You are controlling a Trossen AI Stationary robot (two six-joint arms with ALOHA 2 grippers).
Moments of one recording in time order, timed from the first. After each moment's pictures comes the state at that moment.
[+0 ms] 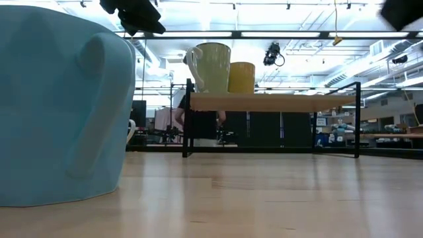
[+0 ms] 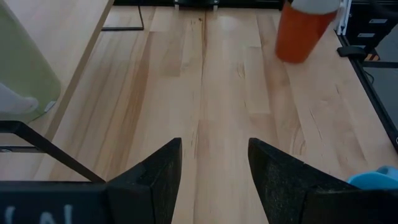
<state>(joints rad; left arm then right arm) -0.19 1.14 0.92 -0.37 -0.21 -0.15 0.64 1.52 1.07 -1.02 -0.13 1.13</state>
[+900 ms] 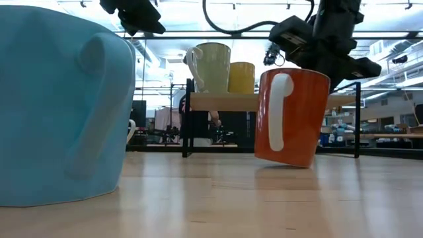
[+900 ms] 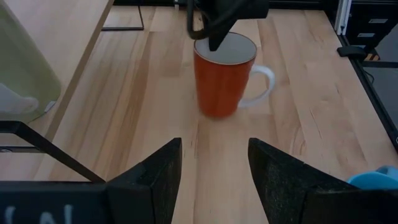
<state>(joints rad) -0.19 1.14 0.92 -0.37 -0.21 -0.14 0.21 1.52 1.06 -0.81 0.11 1.41</state>
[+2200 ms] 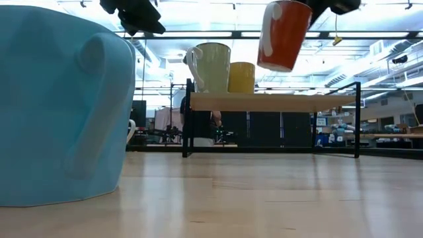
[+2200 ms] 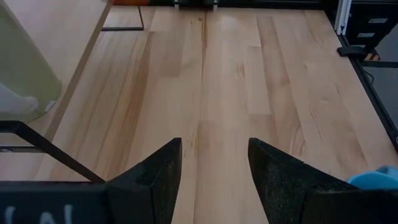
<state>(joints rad) -0.19 1.14 0.92 -0.37 -0.21 -0.14 -0.09 1.38 1.66 -1.44 0.22 1.21</state>
